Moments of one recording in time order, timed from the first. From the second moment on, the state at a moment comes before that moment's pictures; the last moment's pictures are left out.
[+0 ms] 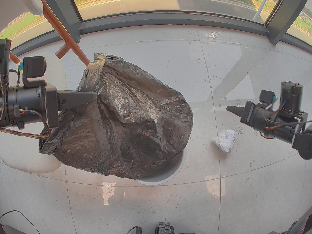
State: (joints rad) left arm -0.40 1.30 -1.08 0.05 -0.42 -0.03; right arm 0.36 1.63 -0.77 -0.60 0.16 0.50
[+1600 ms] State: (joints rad) left arm -0.44 1.25 -1.07 0.05 -0.41 -0.03; right arm 0.71 2.13 -1.26 -0.60 0.07 0.78
